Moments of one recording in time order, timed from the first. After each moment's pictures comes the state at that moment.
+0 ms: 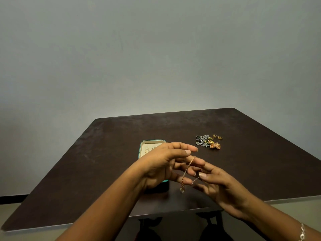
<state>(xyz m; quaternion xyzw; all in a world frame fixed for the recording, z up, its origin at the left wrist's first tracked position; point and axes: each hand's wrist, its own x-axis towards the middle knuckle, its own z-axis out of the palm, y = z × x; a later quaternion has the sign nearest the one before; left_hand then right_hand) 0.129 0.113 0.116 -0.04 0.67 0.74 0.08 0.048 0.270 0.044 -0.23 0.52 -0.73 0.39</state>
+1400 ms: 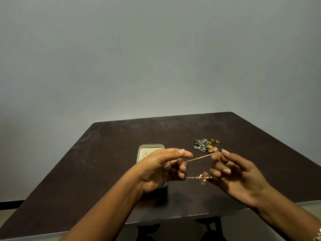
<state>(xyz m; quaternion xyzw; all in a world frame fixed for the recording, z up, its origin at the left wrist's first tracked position) 0.127 0.108 0.111 -0.05 0.62 0.78 0.04 0.032 0.287 0.077 -0.17 0.42 -0.81 0.38</state>
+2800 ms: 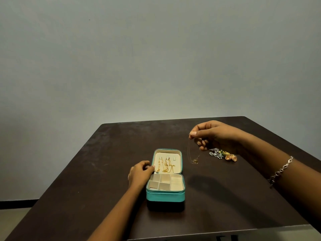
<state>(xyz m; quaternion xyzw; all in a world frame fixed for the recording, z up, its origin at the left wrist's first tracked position) 0.077 -0.020 -0.010 -0.36 0.80 0.45 -0.17 -0.027 0.185 0.144 -0.36 0.73 -0.50 0.31</state>
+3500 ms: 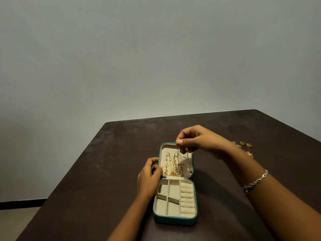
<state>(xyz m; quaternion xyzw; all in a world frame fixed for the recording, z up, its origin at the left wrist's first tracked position) 0.082 -0.017 -0.016 -0.25 0.79 0.50 -0.25 -0.029 0.123 0.103 -0.45 0.73 -0.46 0.24</state>
